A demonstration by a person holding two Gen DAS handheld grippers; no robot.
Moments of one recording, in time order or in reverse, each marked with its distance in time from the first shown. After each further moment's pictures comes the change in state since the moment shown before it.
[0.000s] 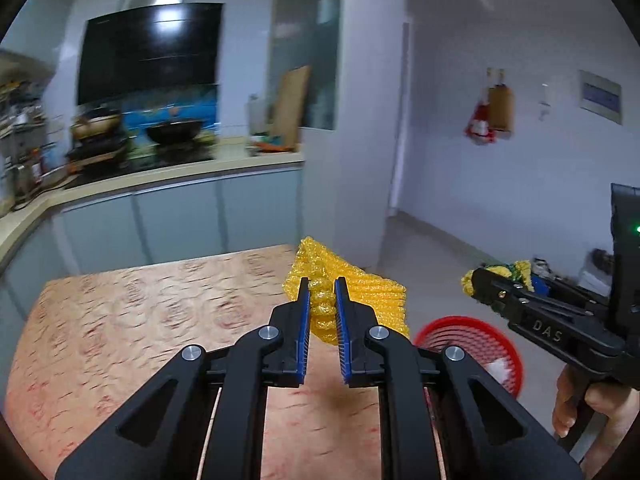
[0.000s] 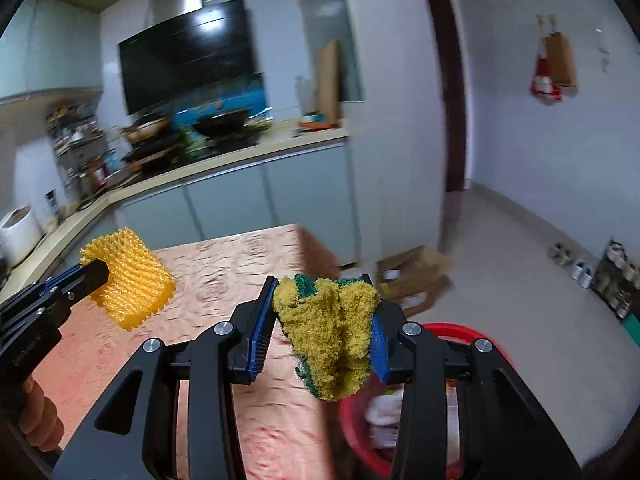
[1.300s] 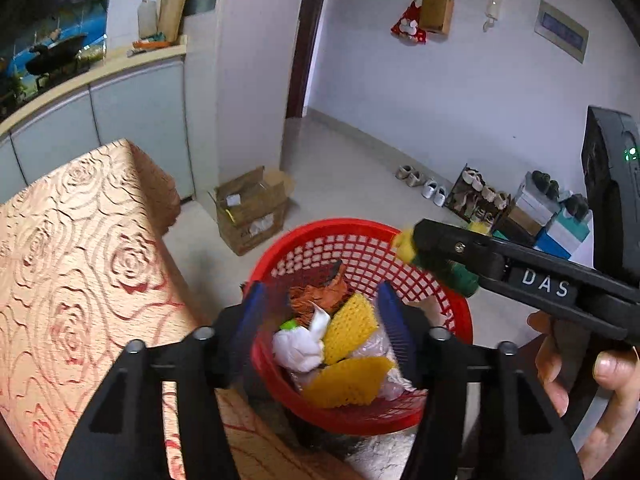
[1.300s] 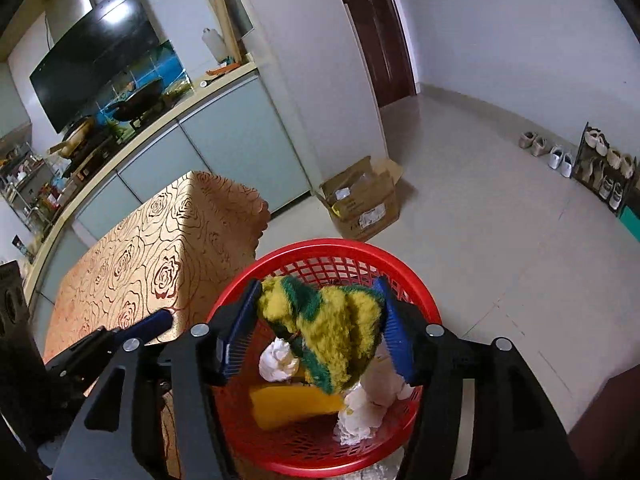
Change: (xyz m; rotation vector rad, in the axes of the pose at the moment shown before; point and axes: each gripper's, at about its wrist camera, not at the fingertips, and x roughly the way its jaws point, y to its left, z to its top) left arm 0.140 -0.118 -0.080 0.056 0.353 -0.269; right arm 0.058 -0.133 -0.055 0.269 0.255 -0.038
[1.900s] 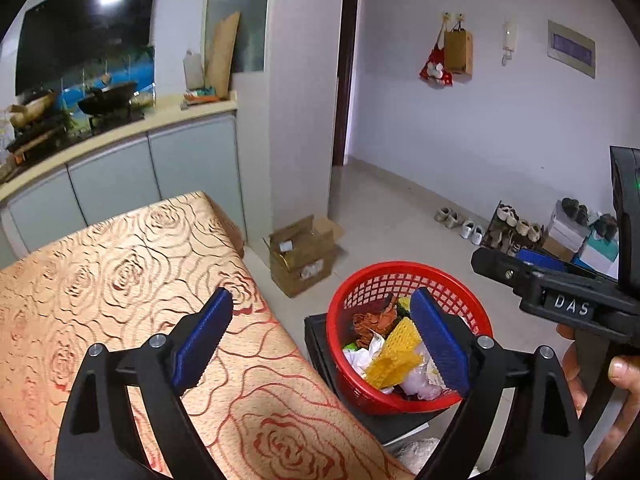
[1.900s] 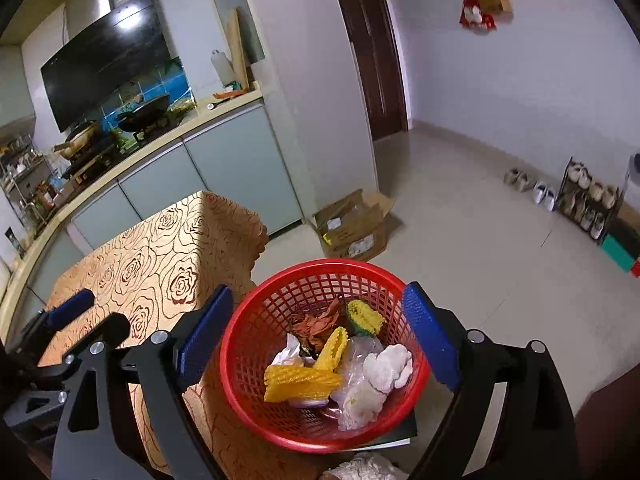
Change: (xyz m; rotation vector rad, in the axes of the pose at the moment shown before) left arm -0.092 0.018 -0.002 0.013 -0.182 0.164; right arm -0.056 0.037 -0.012 -0.092 -0.128 -0.082
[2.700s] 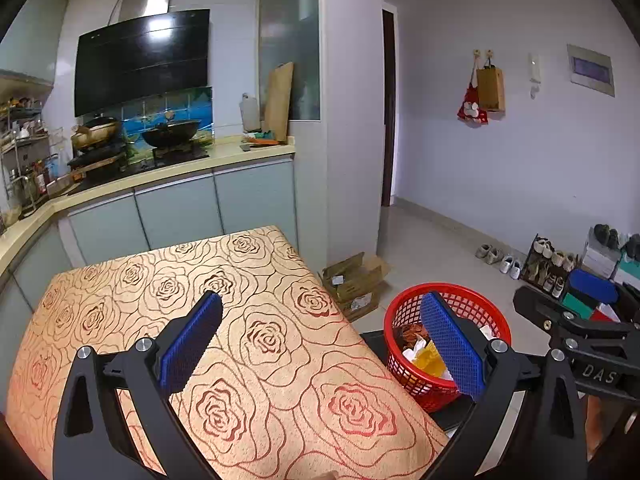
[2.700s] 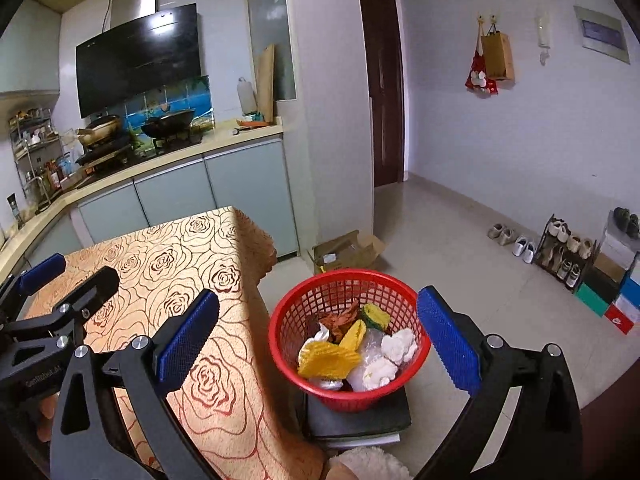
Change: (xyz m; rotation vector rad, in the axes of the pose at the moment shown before) left arm -0.100 0.024 -0.019 -0.032 -0.146 0.177; right arm -0.089 0.063 -0.041 -0.115 -0.147 -0.054
